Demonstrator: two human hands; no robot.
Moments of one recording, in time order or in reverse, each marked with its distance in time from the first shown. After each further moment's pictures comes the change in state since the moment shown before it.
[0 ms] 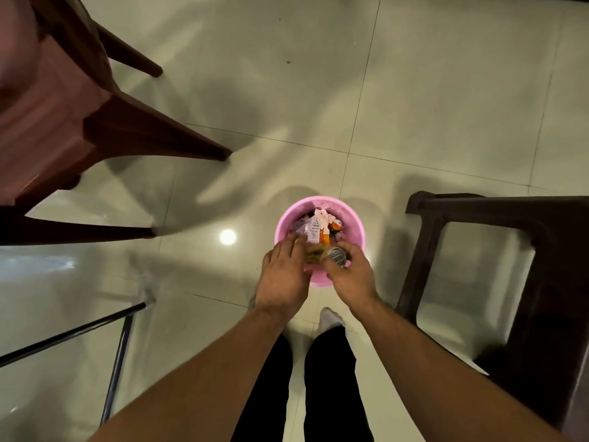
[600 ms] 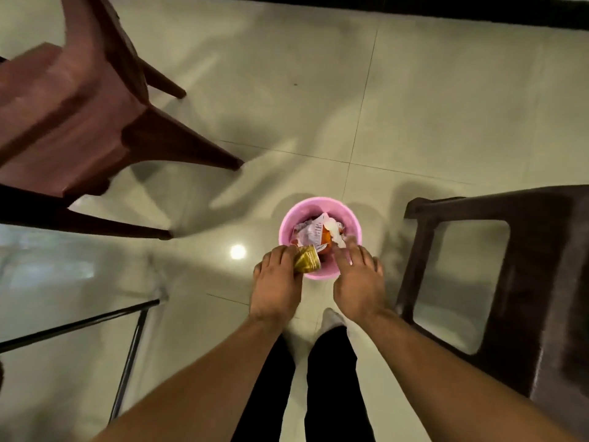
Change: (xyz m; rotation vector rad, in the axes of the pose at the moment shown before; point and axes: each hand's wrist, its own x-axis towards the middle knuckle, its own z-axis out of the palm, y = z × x) left_hand -0.062 0.014 -0.012 0.018 0.124 -0.107; right_hand -0.051 0.015 -0.038 -1.036 -0.050 -0.503
